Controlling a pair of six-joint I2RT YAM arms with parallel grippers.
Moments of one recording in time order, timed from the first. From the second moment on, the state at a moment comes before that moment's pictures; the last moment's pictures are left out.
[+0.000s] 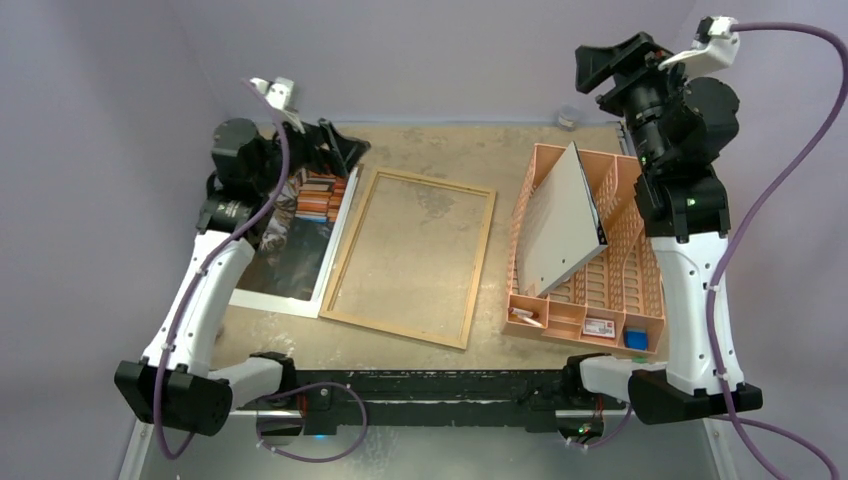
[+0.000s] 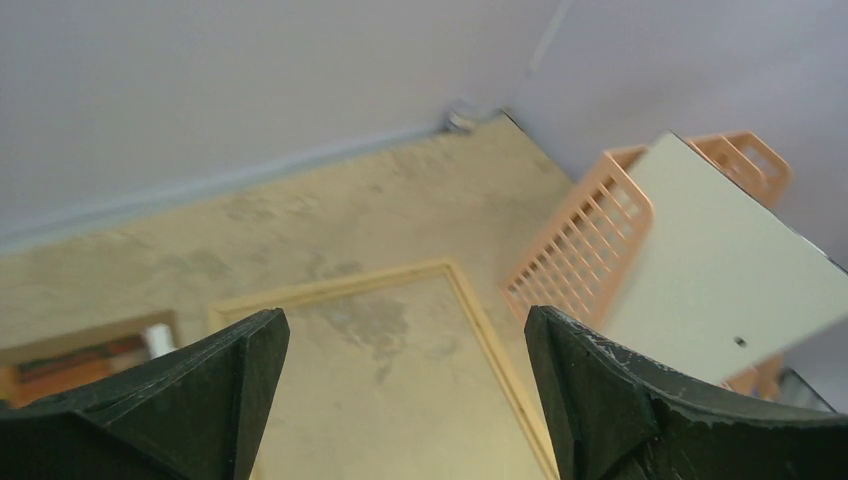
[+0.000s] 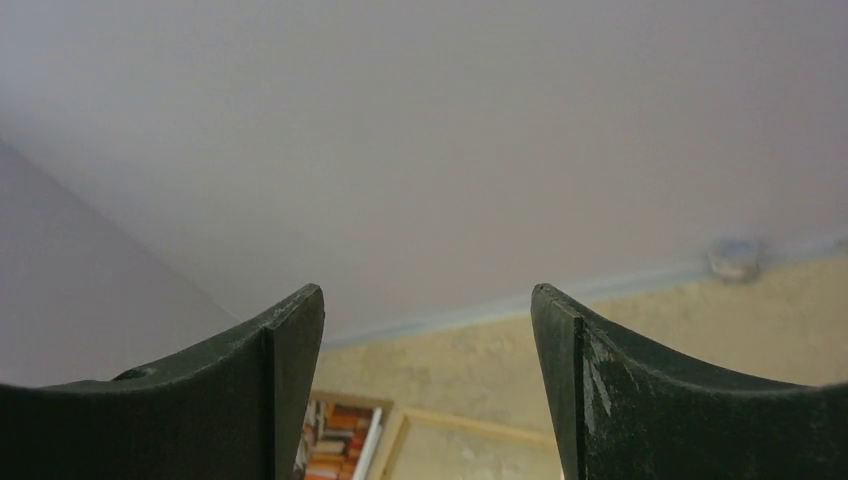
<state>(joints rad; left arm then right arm) -0.15 1.16 1.29 -0.14 0.47 -0.26 0.13 1.23 1.77 -0.33 0.03 0.51</state>
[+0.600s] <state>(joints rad) -0.87 1.35 1.04 -0.10 0.36 -0.35 0.13 1.12 1.60 -0.77 0.08 0.52</state>
